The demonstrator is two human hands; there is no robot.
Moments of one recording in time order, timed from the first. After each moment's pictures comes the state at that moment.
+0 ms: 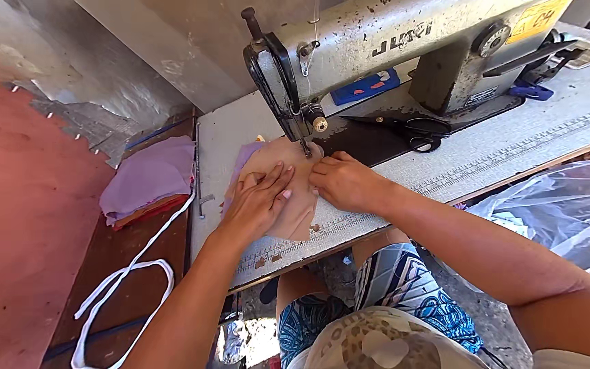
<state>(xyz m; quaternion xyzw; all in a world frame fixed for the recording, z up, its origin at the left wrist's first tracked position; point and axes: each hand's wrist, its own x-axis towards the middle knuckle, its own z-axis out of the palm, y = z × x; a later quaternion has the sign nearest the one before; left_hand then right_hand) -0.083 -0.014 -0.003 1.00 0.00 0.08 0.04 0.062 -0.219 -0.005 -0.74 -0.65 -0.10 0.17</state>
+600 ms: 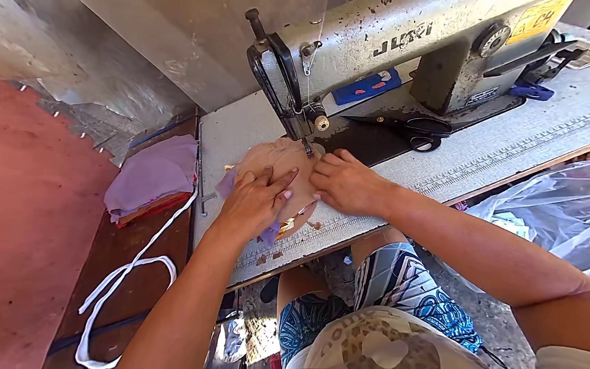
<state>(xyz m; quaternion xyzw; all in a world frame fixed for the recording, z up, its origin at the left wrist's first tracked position) -0.086 -0.020 0.018 1.00 0.04 0.01 -0.02 0.060 -0.222 -0.010 -0.72 -0.66 -0.15 0.16</state>
